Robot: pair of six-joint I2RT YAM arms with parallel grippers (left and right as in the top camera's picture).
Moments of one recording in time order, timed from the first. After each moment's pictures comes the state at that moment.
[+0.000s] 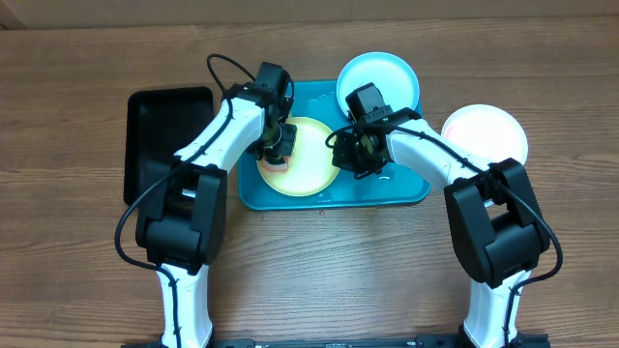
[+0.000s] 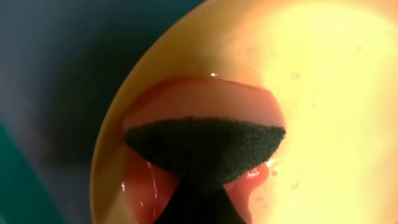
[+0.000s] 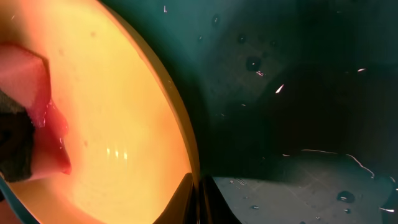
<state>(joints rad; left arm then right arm) -0.30 2.15 1.59 -0.85 0.09 -0.08 0.43 2.06 1.40 -0.61 -0.28 0.63</state>
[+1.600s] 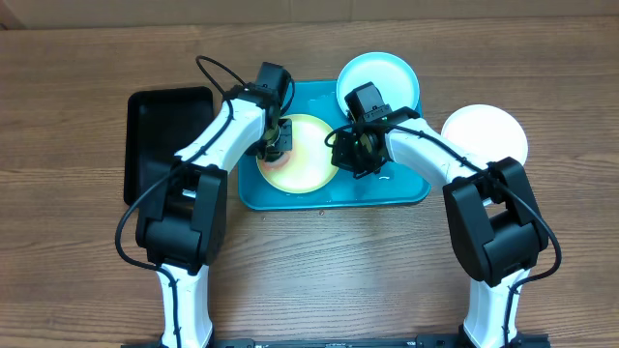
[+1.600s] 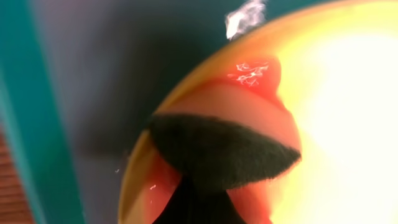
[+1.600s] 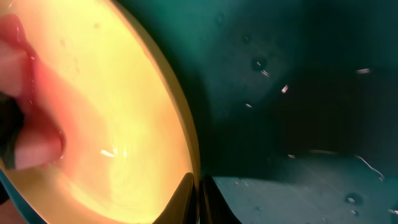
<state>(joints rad) -0.30 2.15 1.59 -0.85 0.02 -0.27 0.43 2.07 1.41 -0.63 -0.30 0.63</state>
